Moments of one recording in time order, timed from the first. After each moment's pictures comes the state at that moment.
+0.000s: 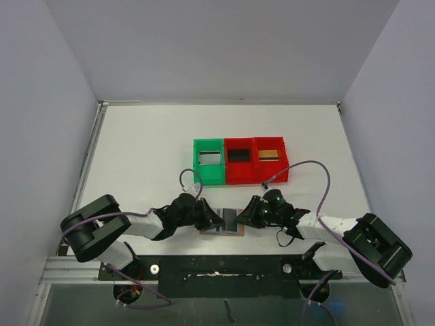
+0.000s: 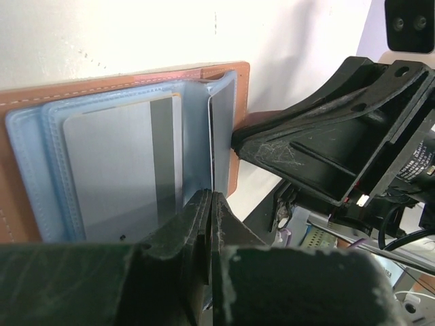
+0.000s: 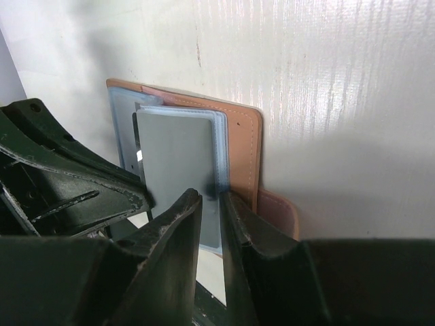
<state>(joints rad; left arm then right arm) -0.92 1.51 0.33 0.62 0.19 -1.30 0.69 1.23 0.25 0.22 -0.25 1.05</state>
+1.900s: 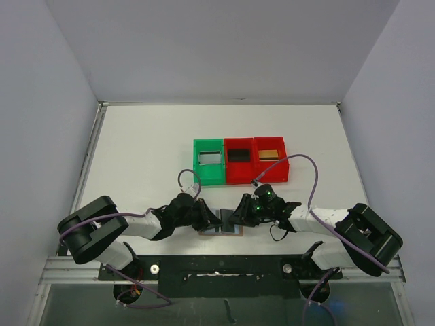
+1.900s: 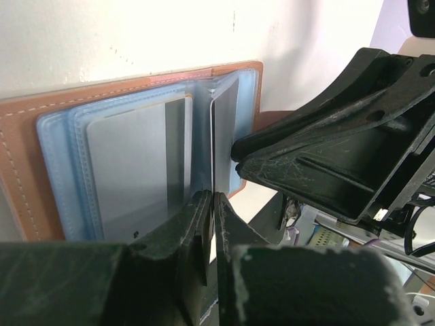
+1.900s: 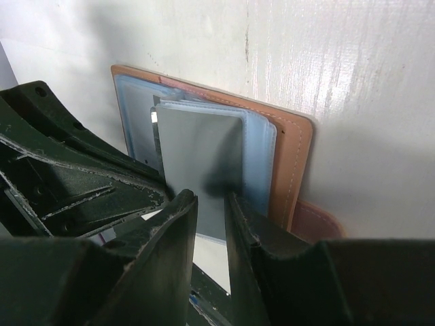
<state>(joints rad) -0.91 1.48 0.31 0.58 0.20 -1.28 0.74 1.33 0.37 0.16 -0.29 1.01</state>
